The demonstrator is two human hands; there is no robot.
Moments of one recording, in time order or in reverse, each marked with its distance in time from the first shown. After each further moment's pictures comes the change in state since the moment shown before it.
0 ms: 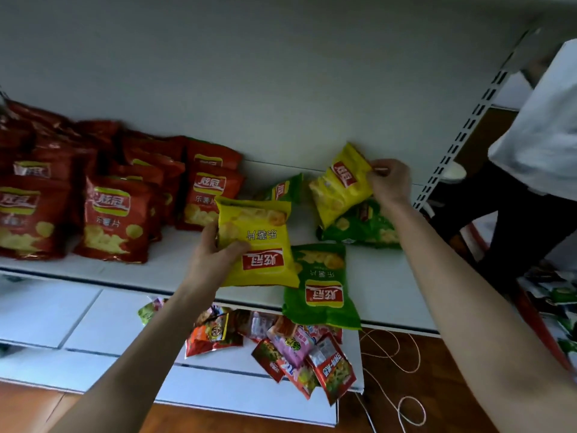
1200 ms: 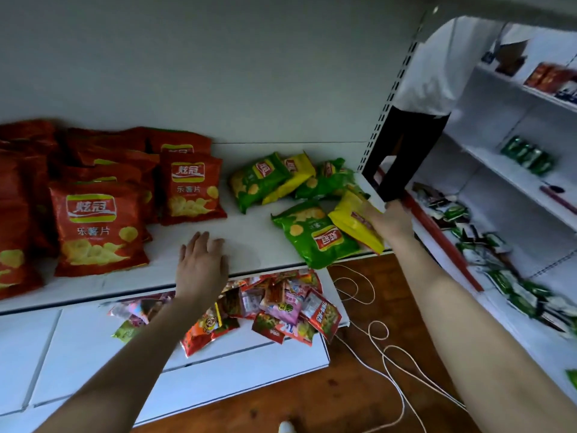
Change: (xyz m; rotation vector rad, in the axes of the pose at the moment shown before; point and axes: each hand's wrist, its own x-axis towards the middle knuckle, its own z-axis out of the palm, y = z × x) left_hand 0.028 -0.058 -0.087 1.252 -0.239 0.571; right_hand -0.156 0.034 -0.043 -0.413 0.044 0.459
